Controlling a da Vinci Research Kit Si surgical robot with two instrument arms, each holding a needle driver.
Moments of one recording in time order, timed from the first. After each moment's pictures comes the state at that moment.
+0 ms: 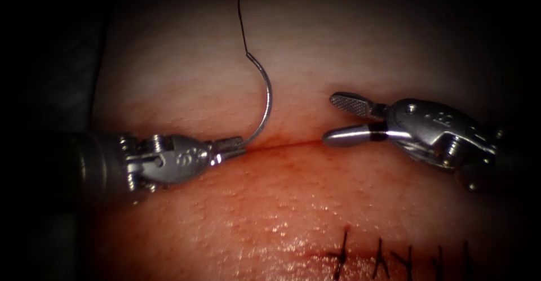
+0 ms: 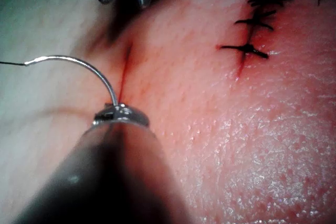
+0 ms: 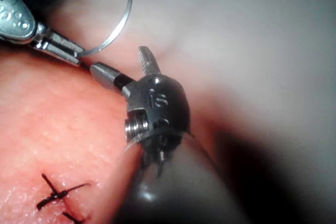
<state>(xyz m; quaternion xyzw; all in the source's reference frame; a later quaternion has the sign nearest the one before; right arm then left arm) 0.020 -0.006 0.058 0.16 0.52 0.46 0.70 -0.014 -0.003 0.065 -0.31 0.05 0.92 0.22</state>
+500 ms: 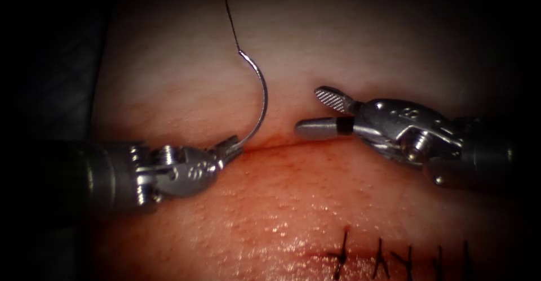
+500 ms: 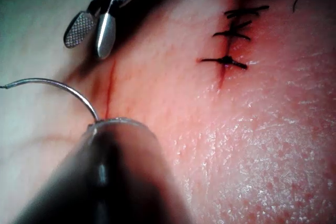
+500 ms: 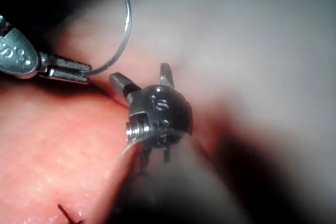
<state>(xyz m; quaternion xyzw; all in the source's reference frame) 0.024 -0.005 0.058 0.05 0.42 0.56 0.72 -0.014 -0.004 0.063 -0.22 0.17 0.94 0.19</state>
